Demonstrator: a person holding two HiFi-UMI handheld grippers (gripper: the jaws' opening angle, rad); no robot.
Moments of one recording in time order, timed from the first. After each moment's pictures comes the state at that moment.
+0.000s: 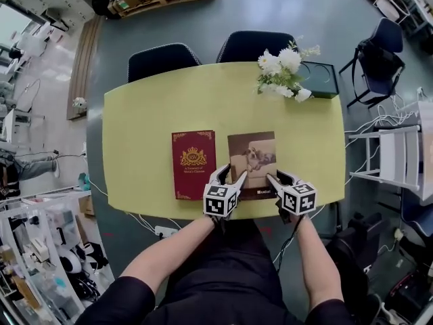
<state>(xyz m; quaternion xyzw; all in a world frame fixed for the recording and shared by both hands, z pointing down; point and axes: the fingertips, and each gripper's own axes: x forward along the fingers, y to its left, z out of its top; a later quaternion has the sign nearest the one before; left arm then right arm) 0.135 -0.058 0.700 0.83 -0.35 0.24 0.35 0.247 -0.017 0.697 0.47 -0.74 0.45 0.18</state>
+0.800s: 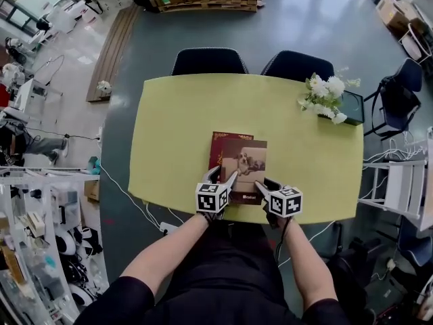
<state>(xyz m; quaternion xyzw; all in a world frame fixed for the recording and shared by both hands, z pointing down) -0.037 -0.084 0.678 0.78 -0.45 0.22 0.37 0.075 -0.039 0.681 0.39 -0.77 0.45 0.20</state>
